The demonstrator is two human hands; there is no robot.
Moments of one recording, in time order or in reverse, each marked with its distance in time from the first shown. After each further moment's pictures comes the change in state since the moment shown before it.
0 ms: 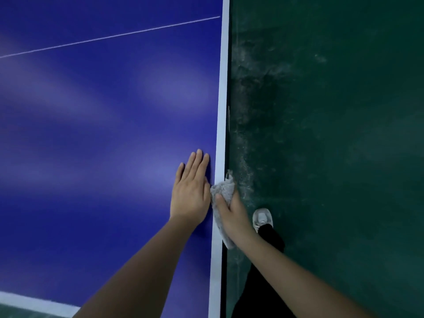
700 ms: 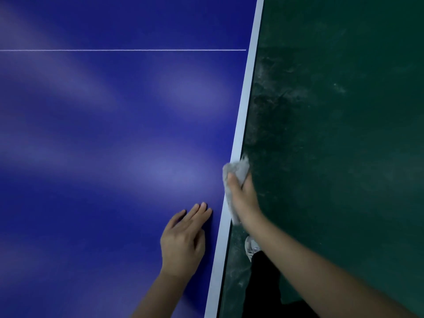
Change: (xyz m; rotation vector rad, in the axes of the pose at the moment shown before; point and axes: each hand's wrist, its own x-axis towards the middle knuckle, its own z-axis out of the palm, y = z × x) left_hand 0.025 -0.005 -0.012 -0.159 0.237 -0.034; right_hand 0.145 -0.076 -0.023 0.055 0.036 0.027
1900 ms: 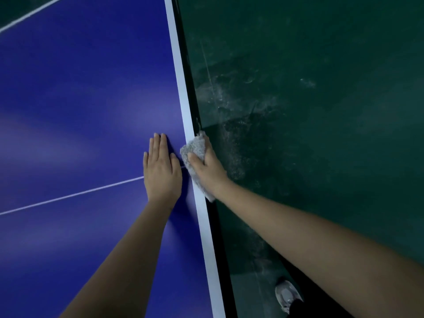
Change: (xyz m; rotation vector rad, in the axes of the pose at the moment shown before) left_hand 0.474 -0.017 0.087 0.148 -0.148 -0.114; right_hand 0.329 -0.164 -0.029 0.015 -0.008 -0.095
